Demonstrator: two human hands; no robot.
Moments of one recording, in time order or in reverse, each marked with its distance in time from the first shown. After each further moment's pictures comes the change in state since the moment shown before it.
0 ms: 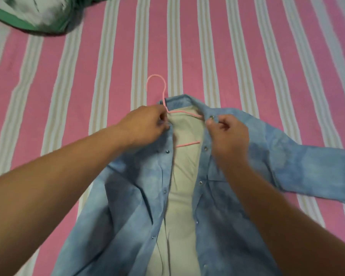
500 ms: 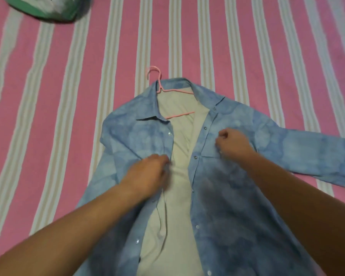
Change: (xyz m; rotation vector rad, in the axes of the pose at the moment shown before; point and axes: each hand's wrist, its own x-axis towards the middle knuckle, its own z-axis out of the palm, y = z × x) left_hand -0.155 0.032 0.089 -0.001 -0.133 -0.069; right_hand -0.013 0.055 -0.055 -0.549 -0.435 0.212
